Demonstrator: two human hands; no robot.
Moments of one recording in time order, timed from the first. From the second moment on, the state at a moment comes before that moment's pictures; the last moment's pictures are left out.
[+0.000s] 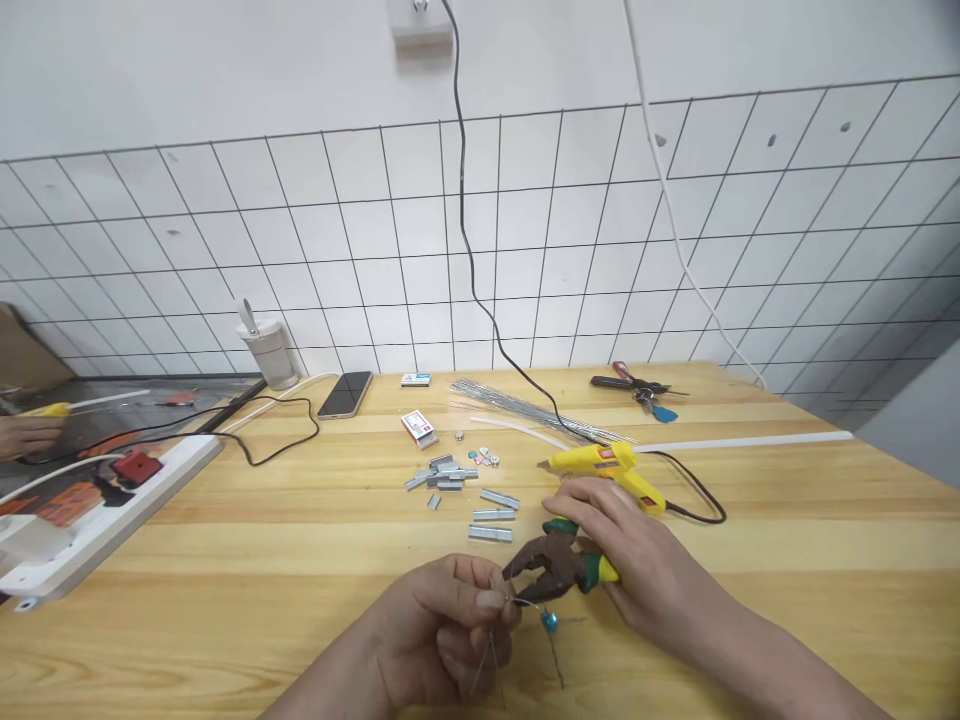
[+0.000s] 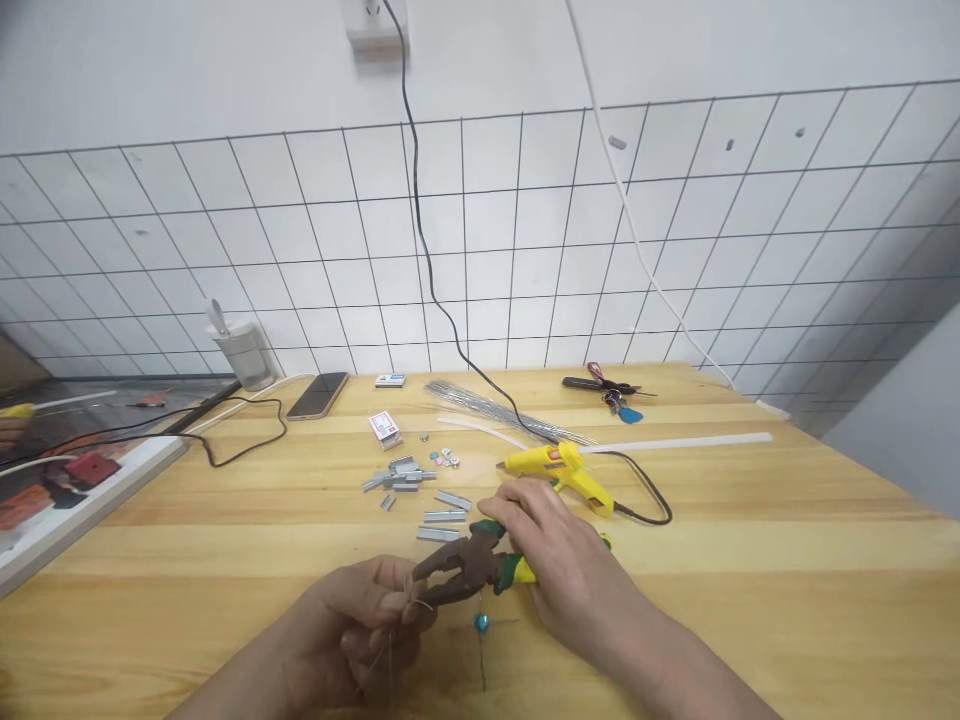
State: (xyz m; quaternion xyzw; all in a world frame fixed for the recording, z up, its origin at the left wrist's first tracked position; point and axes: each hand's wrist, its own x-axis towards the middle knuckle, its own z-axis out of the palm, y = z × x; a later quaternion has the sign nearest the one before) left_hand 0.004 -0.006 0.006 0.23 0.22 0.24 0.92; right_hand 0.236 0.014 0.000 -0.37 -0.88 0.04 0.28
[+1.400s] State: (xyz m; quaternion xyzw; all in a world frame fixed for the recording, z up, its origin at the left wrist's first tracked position) left_hand 0.018 -0.019 0.004 0.24 0.18 0.13 0.95; right_hand 0.234 0.022 -0.003 -0.24 -0.89 -0.06 0.38
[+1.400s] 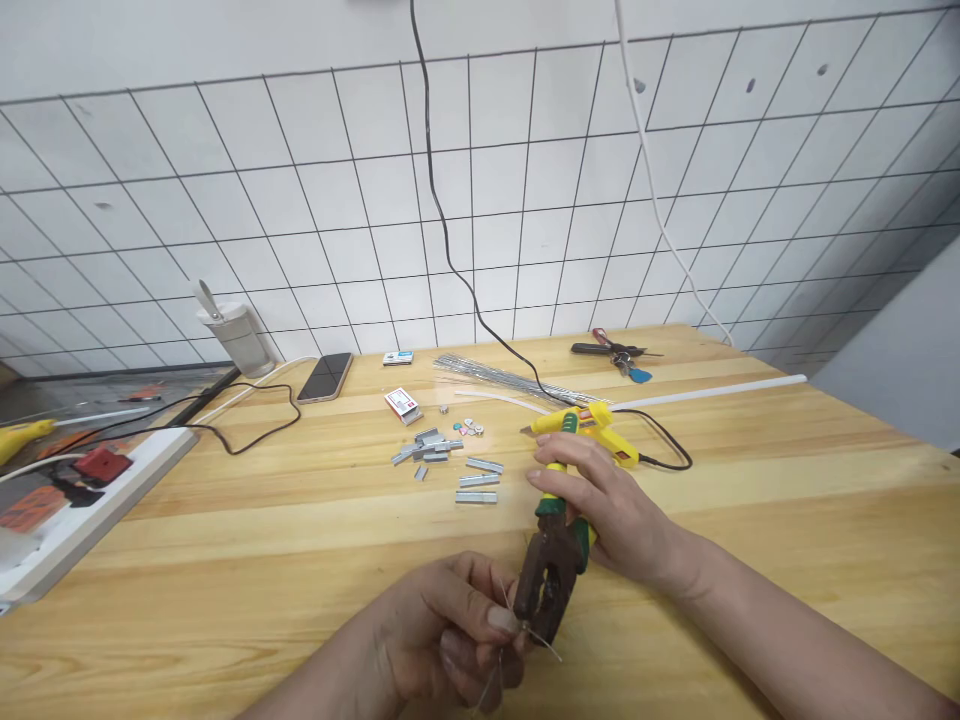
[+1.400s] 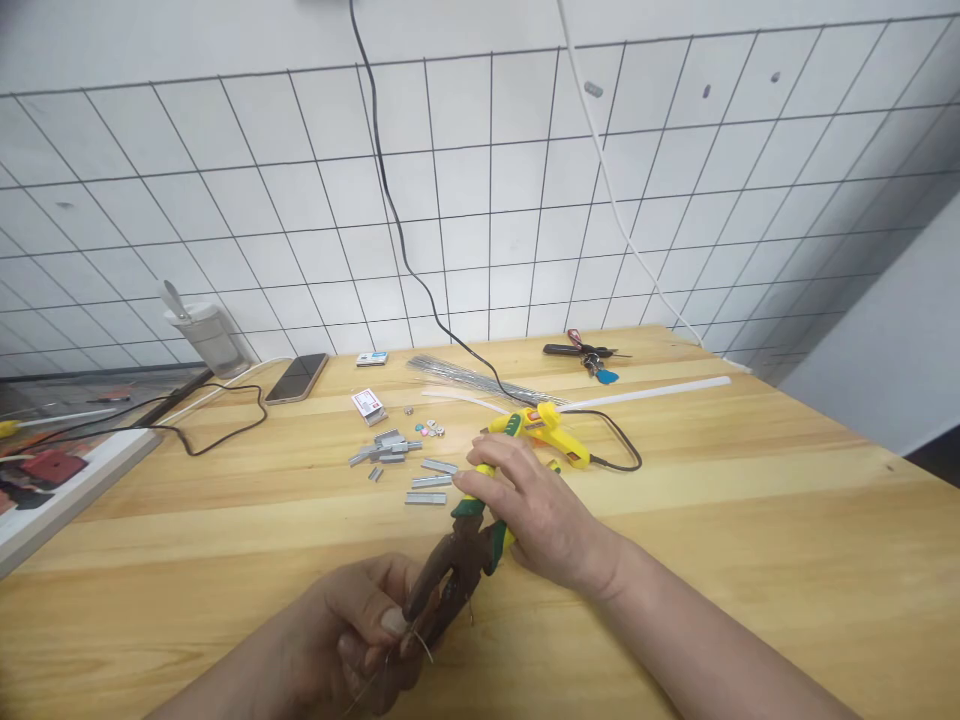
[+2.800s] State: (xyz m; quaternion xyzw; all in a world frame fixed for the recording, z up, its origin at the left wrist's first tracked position) left_hand 0.012 -0.006 0.007 0.28 0.30 0.34 0.84; right_hand 0.237 0.020 -0.004 -0.43 -0.84 -0.14 0.29
